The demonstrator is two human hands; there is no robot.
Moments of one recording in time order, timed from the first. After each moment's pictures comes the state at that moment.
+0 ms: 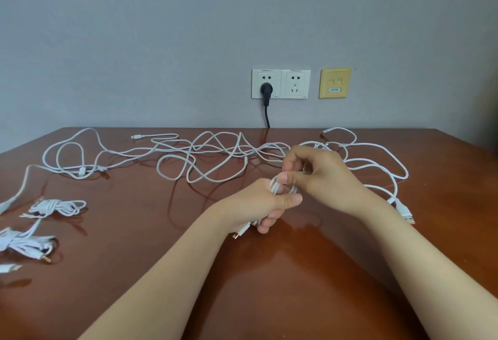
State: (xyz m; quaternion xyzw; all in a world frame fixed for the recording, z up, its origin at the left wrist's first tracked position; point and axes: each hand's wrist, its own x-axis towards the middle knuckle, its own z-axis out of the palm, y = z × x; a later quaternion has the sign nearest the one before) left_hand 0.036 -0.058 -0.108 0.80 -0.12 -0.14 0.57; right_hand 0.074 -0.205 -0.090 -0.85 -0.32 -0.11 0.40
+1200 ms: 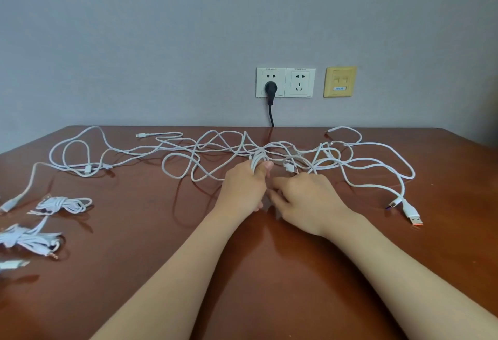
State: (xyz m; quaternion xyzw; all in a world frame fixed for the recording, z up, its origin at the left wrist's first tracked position) left_hand 0.056 -0.048 -0.117 0.86 0.03 0.16 0.49; right_hand 0.062 -0.176 -0.114 -0.91 -0.36 -0.20 0.07
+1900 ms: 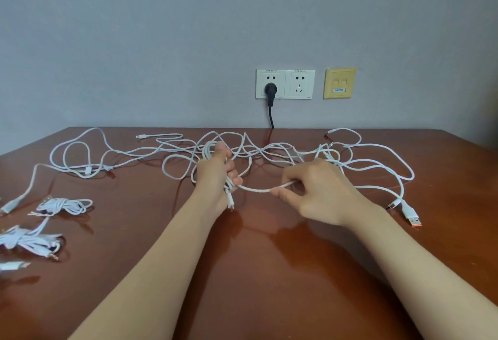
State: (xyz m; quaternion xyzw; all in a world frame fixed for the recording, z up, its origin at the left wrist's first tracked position) left_hand 0.064 -0.022 -0.102 0.46 0.11 0.13 0.87; right_hand 0.059 -0.196 -0.094 -0.90 -0.36 -0.18 0.18
